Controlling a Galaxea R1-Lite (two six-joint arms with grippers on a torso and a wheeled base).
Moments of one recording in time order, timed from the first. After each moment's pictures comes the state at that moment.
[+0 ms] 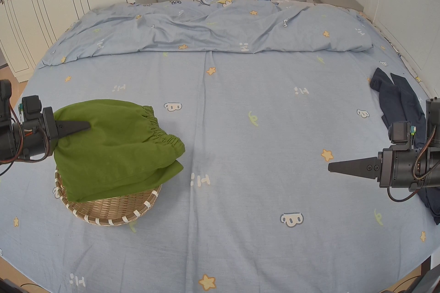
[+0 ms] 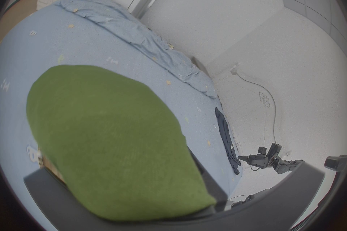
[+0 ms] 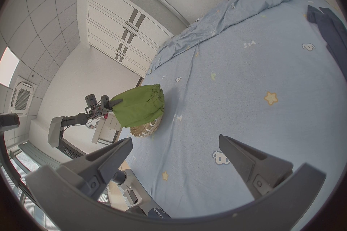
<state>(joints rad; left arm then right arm) 0.17 1.44 -0.82 -0.25 -0.75 -0.43 0.31 1.37 -0.65 -0.23 0.57 0.37</state>
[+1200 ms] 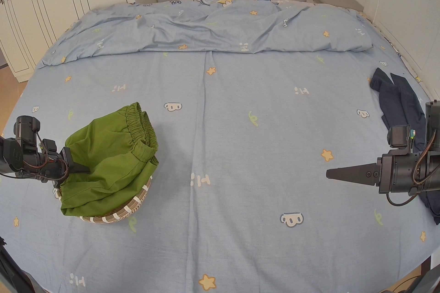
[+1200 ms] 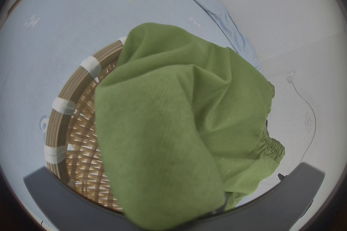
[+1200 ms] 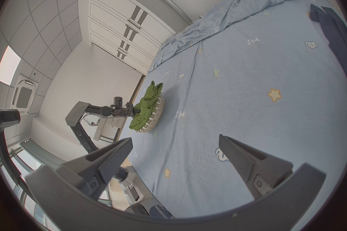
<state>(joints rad) 0.33 1.85 -0.89 -0.09 -0.60 -0.33 0.34 1.36 -0.64 -0.23 0.57 0.37</state>
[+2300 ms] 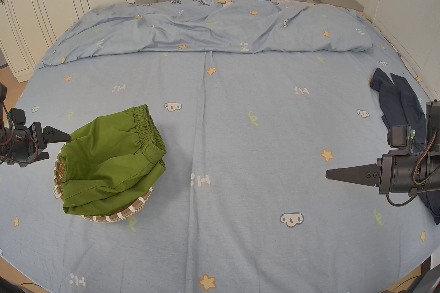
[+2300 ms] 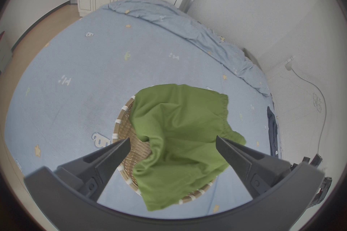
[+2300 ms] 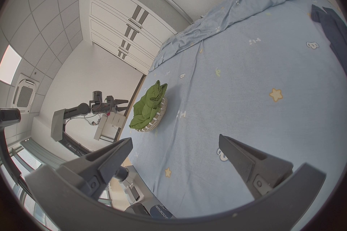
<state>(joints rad) 0.32 1.47 -0.99 0.22 -0.45 -0.21 0.35 1.35 -0.64 -0.23 0.57 0.37</state>
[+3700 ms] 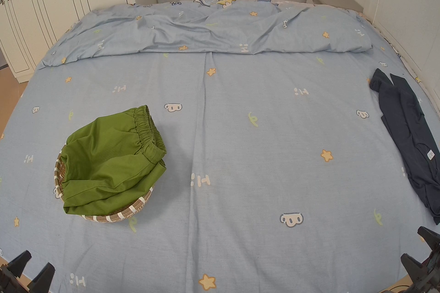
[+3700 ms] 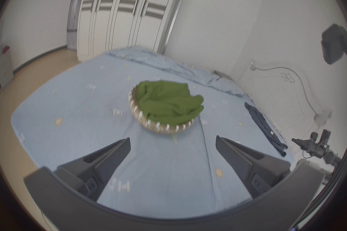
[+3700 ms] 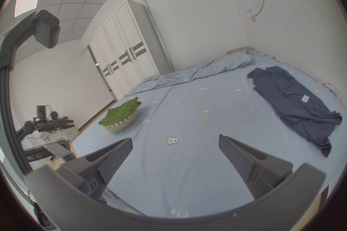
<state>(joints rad) 0.01 0.13 -0.32 0.41 -0.15 -0.30 0.19 0.18 -0.11 0.07 0.24 0.17</state>
